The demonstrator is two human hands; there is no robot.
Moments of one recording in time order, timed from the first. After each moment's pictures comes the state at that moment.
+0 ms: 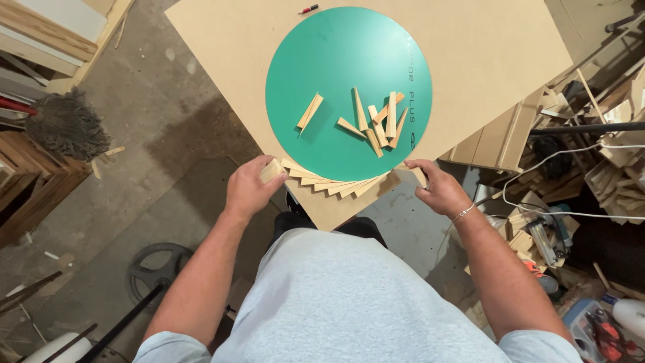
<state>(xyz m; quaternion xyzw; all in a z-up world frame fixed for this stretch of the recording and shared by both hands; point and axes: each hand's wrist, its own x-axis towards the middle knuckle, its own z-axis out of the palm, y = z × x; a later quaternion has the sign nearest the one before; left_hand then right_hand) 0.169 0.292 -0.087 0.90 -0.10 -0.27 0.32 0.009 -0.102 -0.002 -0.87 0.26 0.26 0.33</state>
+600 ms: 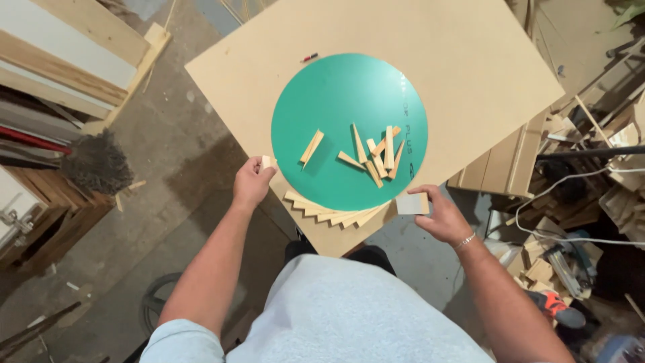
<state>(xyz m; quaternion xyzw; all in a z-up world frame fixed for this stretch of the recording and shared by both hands) 0.243 0.268 -0.140 0.85 0.08 -0.27 0.45 0.008 -0.119 -0.010 -0.86 0.25 0.23 0.38</state>
